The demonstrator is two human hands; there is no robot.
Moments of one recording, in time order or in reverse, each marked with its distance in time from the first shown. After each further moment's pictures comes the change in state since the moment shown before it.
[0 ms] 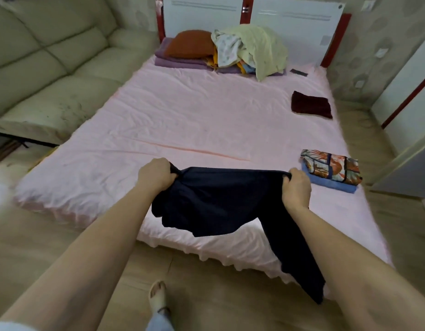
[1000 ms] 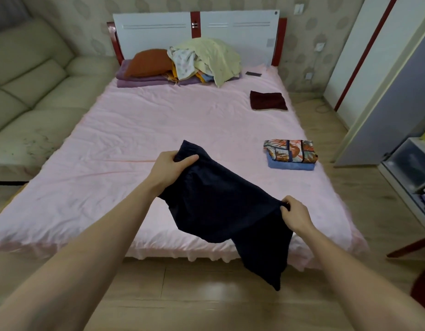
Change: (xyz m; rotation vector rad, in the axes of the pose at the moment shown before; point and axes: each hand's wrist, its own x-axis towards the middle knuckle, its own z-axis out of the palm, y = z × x) left_hand -0.070 0.108 -0.017 -0.778 -0.013 0.213; right_hand -0.092 0.113 -0.070 0.086 -0.303 0.189
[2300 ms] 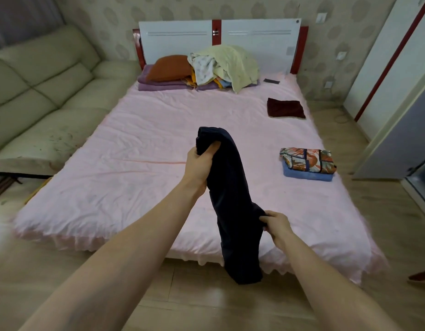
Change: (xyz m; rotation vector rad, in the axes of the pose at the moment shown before) left_hand -0.016 0.043 0.024 -0.702 0.116 -0.084; right_hand -0.013 -0.061 0.063 0.763 -0.226 0.302
